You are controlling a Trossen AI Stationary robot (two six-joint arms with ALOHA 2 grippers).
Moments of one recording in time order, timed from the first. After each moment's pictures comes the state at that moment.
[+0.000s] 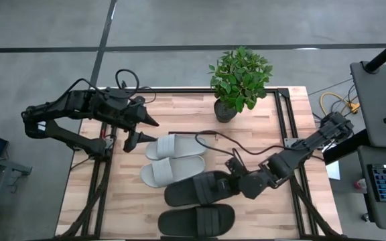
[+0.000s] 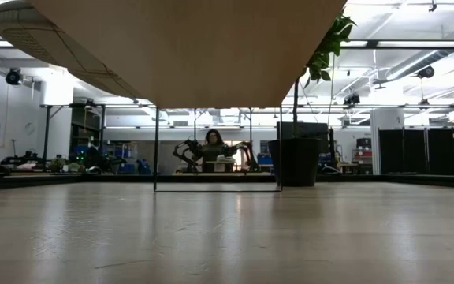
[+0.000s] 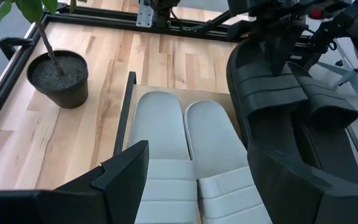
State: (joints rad) left arm 0.00 1.11 1.53 -1.01 0.10 -0.11; right arm 0.59 1.53 1.31 -0.44 0.35 1.63
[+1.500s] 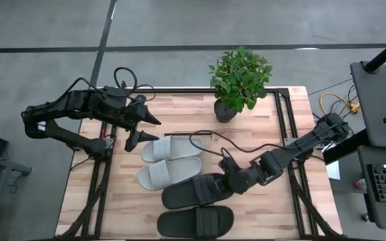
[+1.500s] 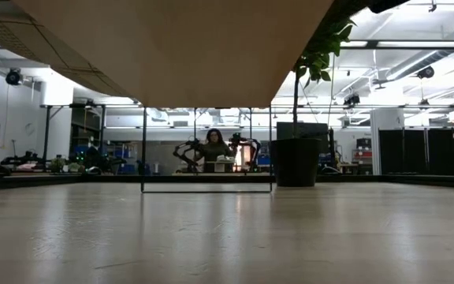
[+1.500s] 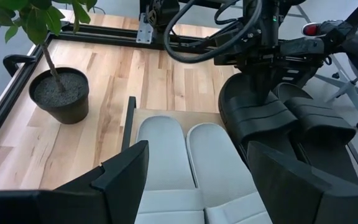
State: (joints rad) left arm 0.00 1.11 1.53 -0.95 0.10 -0.12; right arm 0.51 1.58 1.32 -0.50 0.20 1.52
